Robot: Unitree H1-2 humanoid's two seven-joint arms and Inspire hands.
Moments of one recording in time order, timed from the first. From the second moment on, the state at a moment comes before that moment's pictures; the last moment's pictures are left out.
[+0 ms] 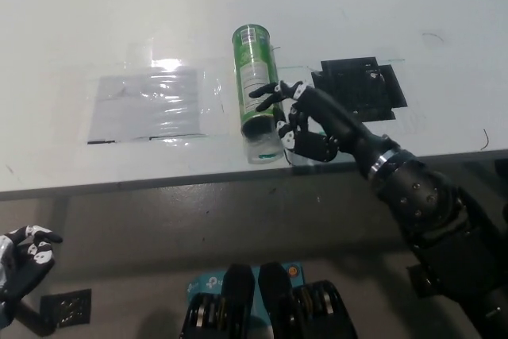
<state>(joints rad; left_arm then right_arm) 0.01 0.33 0.22 -0.11 -0.19 0.31 -0.12 -0.67 -0.22 0.42 0.22 -0.27 0.03 0.20</state>
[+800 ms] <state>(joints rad) -0.04 0.38 0.21 -0.13 -0.17 0.32 -0.13 -0.73 -0.25 0.48 0.39 -0.45 -0.11 0.20</state>
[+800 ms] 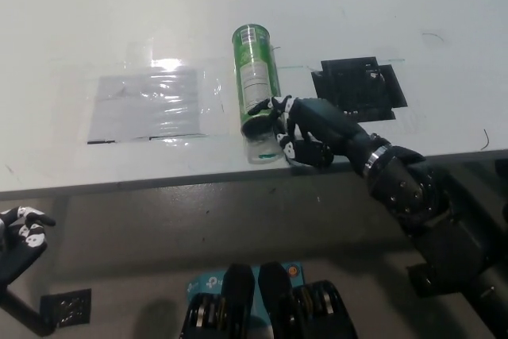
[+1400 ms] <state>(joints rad) -0.06 0.41 0.21 -0.15 -0.16 0.34 -0.14 -0.64 -0.27 0.53 0.41 -0.57 -0.22 0.16</state>
